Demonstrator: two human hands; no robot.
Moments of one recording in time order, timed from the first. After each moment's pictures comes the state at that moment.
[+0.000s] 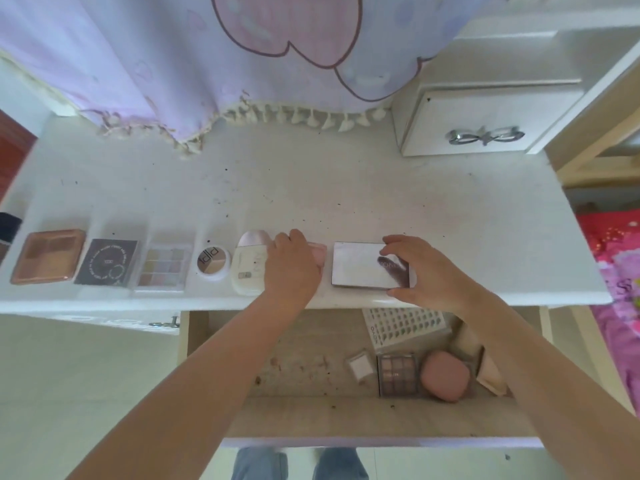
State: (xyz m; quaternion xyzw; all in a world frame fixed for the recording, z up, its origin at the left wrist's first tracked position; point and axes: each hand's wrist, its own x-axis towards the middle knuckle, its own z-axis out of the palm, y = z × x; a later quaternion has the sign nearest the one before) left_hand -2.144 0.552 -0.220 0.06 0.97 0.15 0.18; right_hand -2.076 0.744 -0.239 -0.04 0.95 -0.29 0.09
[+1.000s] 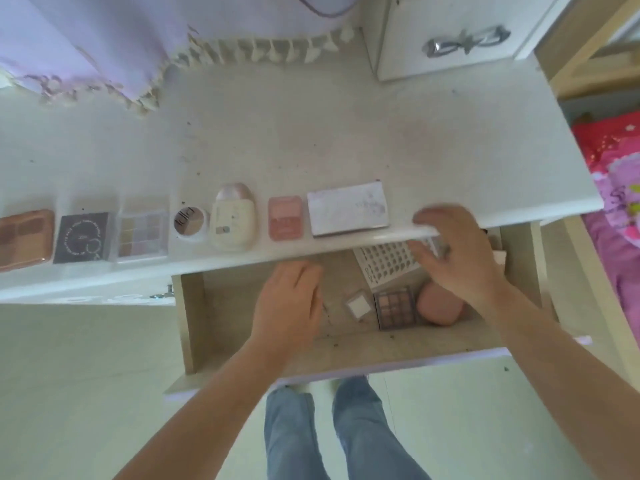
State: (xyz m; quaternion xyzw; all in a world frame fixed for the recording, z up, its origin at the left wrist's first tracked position) left_hand -2.049 0.503 -0.248 0.35 0.92 0.18 0.06; right_hand -1.999 0.731 -0.247 0.06 0.95 -0.27 -0.13
